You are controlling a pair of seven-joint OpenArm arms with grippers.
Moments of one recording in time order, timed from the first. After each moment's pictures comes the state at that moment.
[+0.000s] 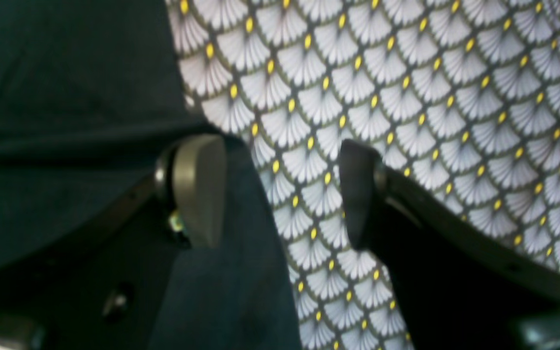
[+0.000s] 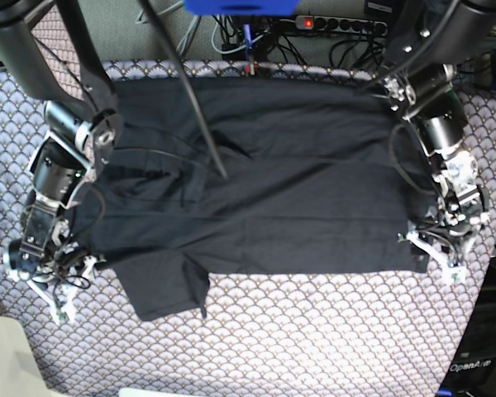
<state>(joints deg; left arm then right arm) -25.8 -9.6 -33.3 53.8 15.4 -25.0 27.0 38.0 5.0 37.3 53.0 -36.0 40.1 -39.3</state>
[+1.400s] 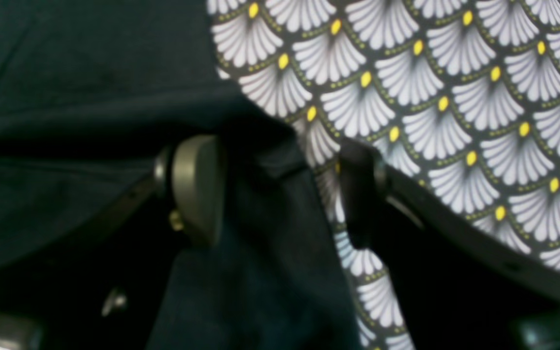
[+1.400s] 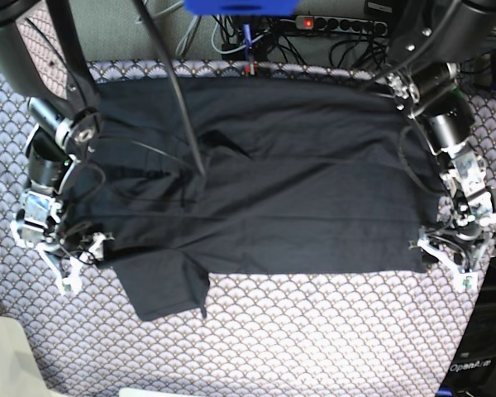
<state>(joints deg) -25.1 -10.8 -33.5 57.7 15.7 -25.2 25.2 36.5 9.9 40.9 34.8 -36.3 40.1 -20.9</state>
